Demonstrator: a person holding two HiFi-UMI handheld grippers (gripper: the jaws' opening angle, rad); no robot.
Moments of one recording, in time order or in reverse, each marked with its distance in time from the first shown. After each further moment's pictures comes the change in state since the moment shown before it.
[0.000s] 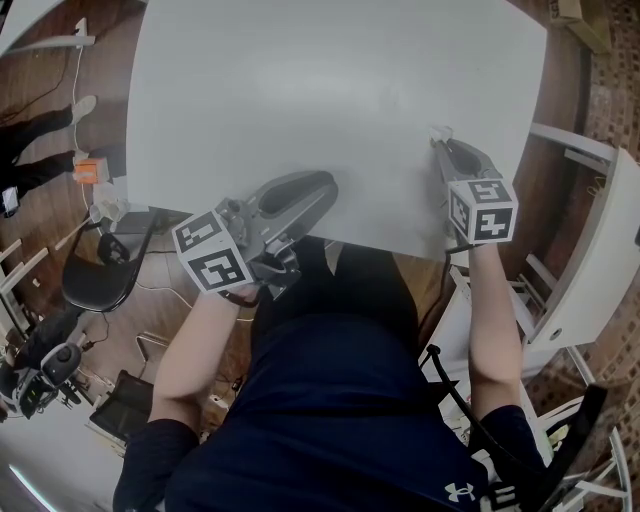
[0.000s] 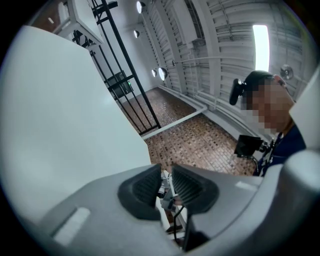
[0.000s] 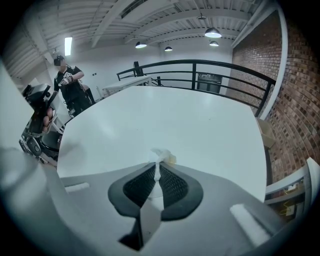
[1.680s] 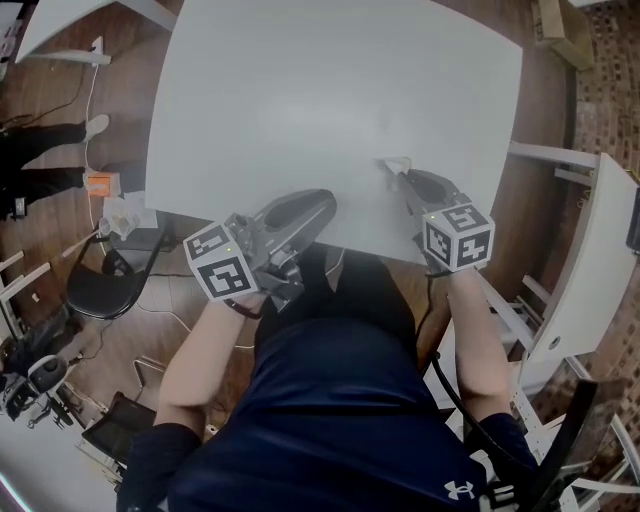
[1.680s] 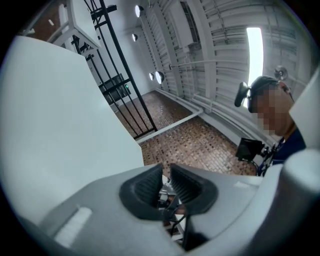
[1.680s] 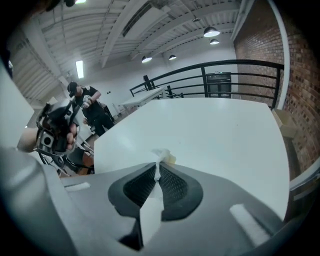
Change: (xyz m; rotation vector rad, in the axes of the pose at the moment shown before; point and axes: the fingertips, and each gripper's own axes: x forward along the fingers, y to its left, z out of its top) left arm -0.014 -0.045 -0.002 0.024 -0.036 -0.031; right arm -0.044 0.086 0.022 0.070 -0.130 0.229
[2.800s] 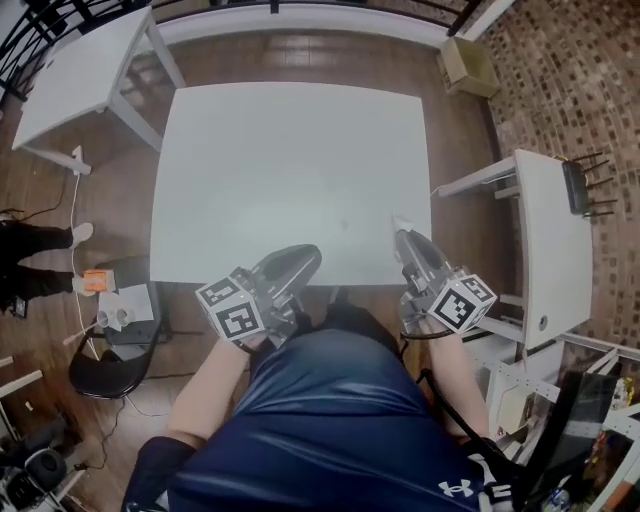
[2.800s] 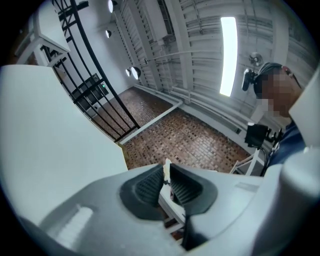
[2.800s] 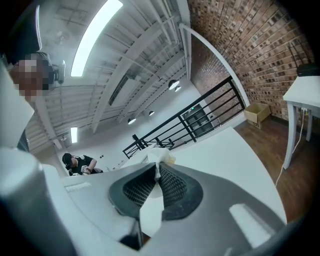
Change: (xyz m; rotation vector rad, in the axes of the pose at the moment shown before) left arm -0.031 -0.071 -0.008 0.180 0.082 -0.169; right arm -0.179 0.075 0.064 0.363 -0.645 -0.073
